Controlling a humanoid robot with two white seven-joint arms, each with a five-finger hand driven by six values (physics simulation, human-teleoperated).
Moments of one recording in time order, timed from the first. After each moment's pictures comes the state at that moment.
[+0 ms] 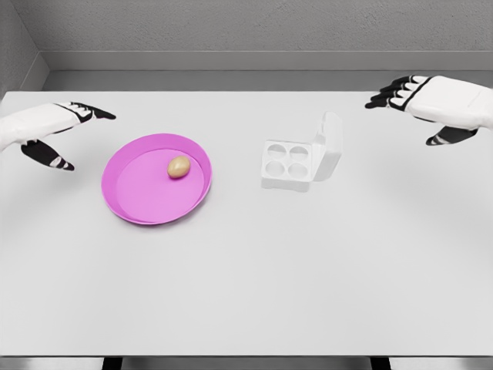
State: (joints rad) left arm -0.64 0.83 -0.49 -1.16 -0.26 -0.61 -0.53; right arm -0.61 -0.88 0.36 -1.50 0.41 -0.61 0.61
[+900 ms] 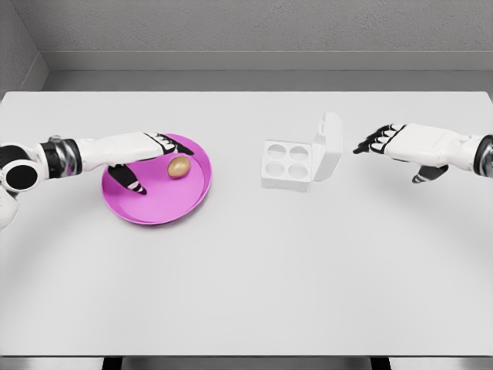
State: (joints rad) left arm -0.72 0.62 -0.70 -1.12 -0.33 -0.61 -0.54; right arm -0.57 -0.80 0.45 -1.38 0.56 -0.61 0.61
